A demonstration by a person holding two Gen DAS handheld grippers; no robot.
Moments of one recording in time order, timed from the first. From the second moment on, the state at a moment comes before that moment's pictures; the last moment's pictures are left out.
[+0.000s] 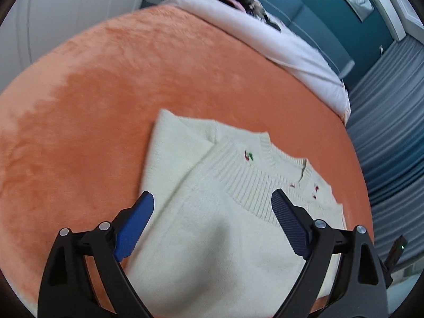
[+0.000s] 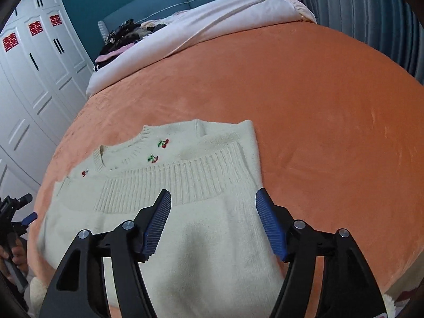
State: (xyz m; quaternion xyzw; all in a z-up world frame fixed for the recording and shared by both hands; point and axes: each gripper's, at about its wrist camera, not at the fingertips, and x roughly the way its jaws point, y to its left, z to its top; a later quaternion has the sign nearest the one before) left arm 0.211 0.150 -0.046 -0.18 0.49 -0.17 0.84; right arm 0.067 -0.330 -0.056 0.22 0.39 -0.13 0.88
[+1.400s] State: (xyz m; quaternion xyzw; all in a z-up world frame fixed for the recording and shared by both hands) left arm 0.142 0.079 -0.065 -0.14 0.52 -0.18 0.83; right arm 0.072 -0.173 -0.090 0.21 0.46 0.06 0.86
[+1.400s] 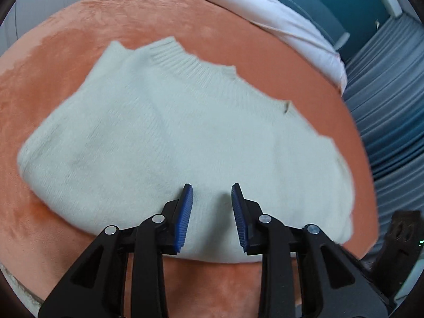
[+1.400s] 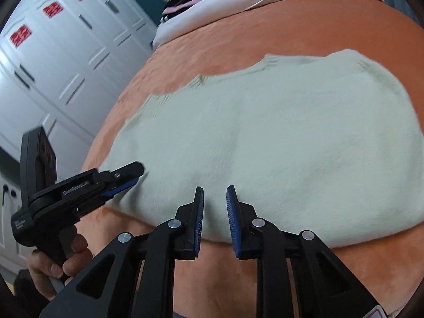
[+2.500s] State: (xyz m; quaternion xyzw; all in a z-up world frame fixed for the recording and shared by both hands) left arm 0.141 0.168 -0.090 -0.19 0.53 -0.08 0.83; right arm -0.027 -0.371 -0.100 0.36 0.38 -0.18 0.83
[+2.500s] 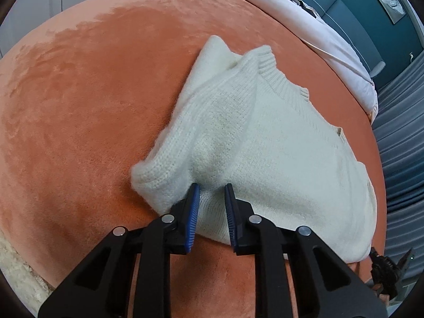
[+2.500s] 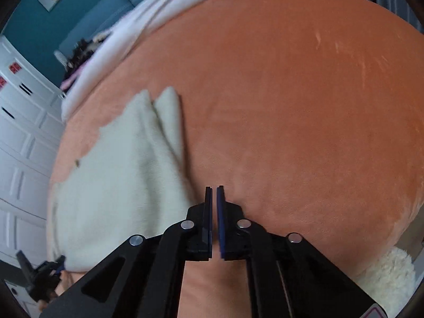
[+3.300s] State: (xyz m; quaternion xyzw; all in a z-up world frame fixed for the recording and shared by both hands) left arm 0.144 0.181 -0.098 -0.21 0.52 -0.08 0.82; right arm -0.029 -0.343 -0.075 0.27 0.40 -0.21 0.85
